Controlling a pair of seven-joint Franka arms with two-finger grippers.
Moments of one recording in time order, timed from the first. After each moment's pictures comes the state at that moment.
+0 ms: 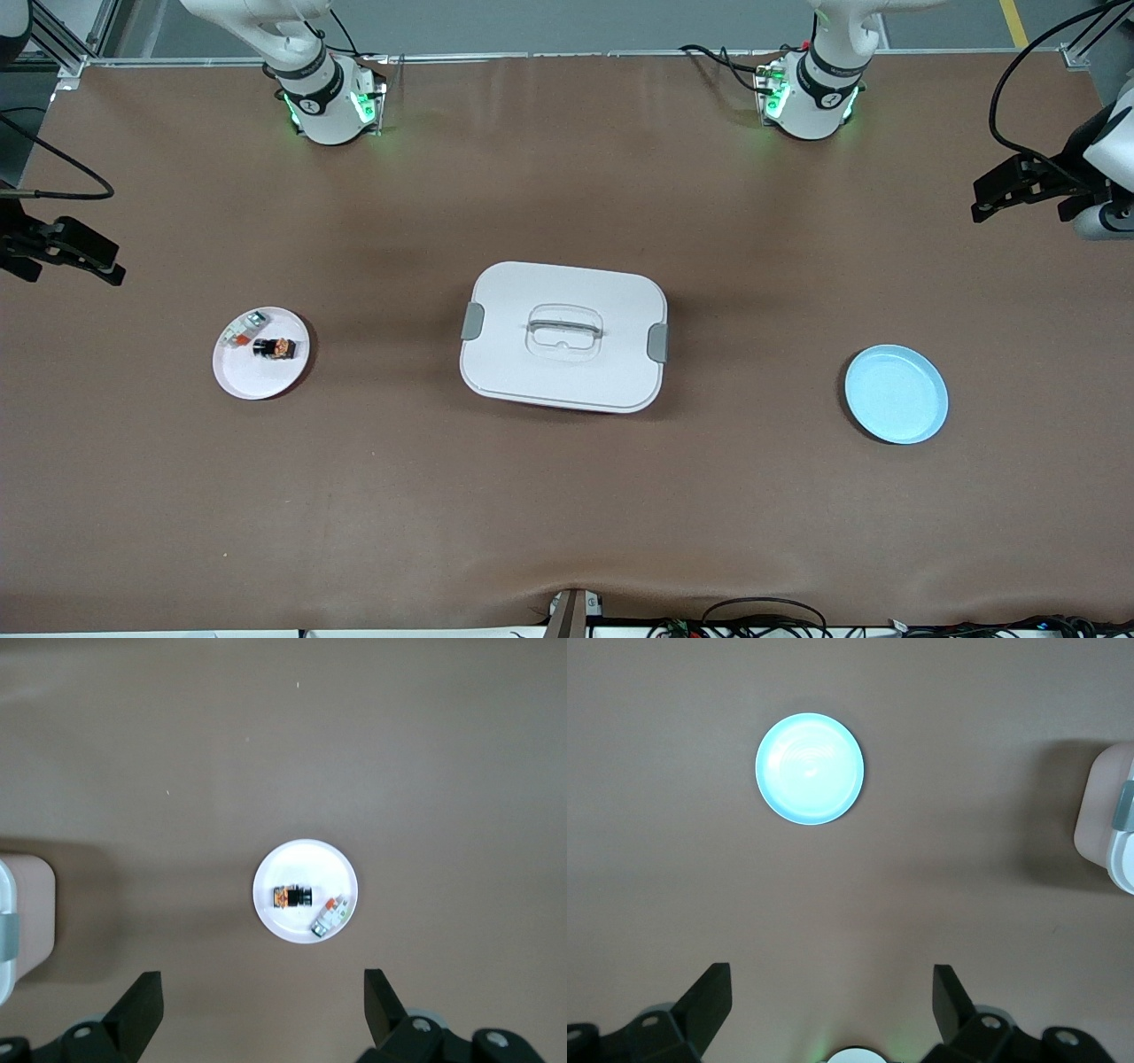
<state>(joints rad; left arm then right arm) 0.03 0.02 -0.10 -1.46 0.04 1.43 -0.04 0.01 0.11 -0.02 -1.42 -0.02 1.57 0.04</state>
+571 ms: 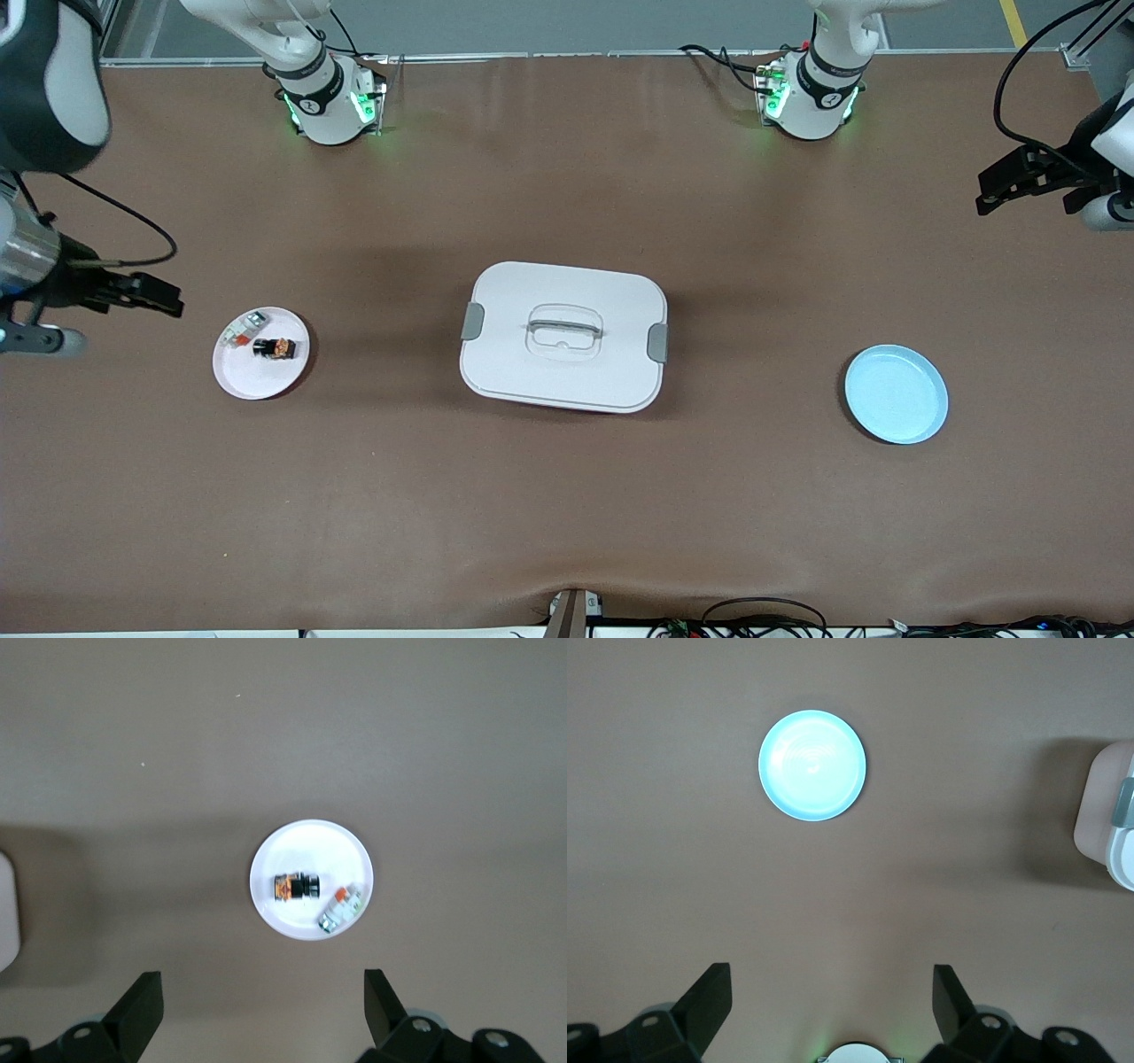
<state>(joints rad) 0.03 0.01 -0.09 -1.46 0.04 1.41 -0.04 0.02 0.19 -0.02 -1.58 -0.03 1.72 0.07</state>
